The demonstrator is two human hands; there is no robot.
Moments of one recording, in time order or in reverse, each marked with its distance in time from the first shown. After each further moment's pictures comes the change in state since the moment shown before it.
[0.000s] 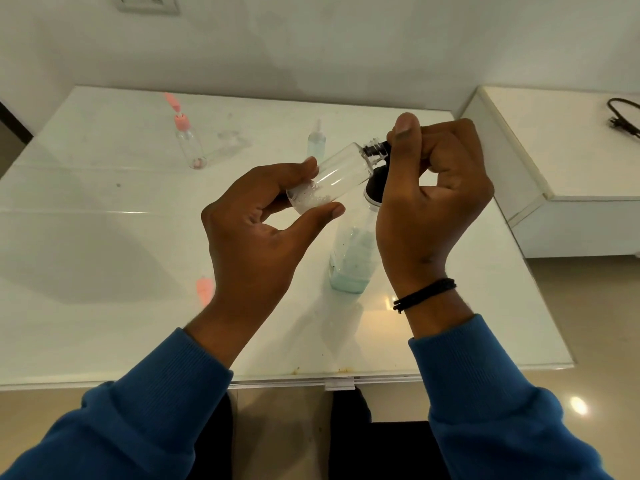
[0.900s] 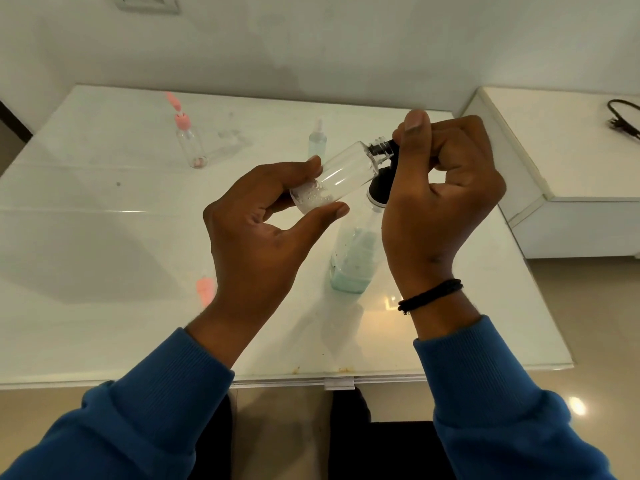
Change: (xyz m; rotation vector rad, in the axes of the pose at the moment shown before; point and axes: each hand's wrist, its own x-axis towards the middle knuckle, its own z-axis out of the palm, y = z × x) left_hand 0.000 0.001 0.000 -0.016 -0.006 0.008; right_hand 0.001 -0.002 -0.002 -0.020 0.005 0.000
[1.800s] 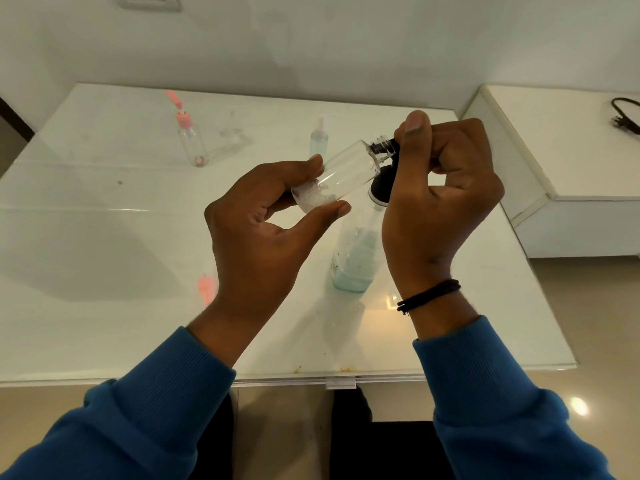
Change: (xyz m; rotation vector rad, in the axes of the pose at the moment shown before) left_hand -0.001 0.001 0.001 0.015 0.000 0.000; right_hand -0.003 -0.001 0.001 0.024 -0.003 0.037
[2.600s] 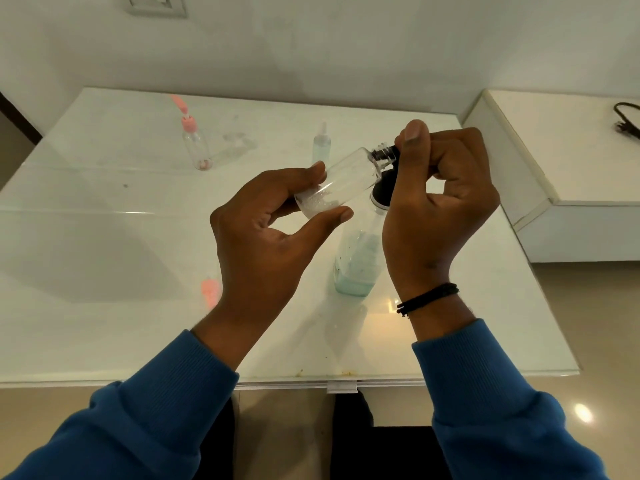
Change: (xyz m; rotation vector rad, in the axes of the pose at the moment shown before) left_hand 0.000 -0.002 0.000 0.003 -0.002 0.003; right_hand -0.001 0.003 0.000 -0.001 0.001 -0.016
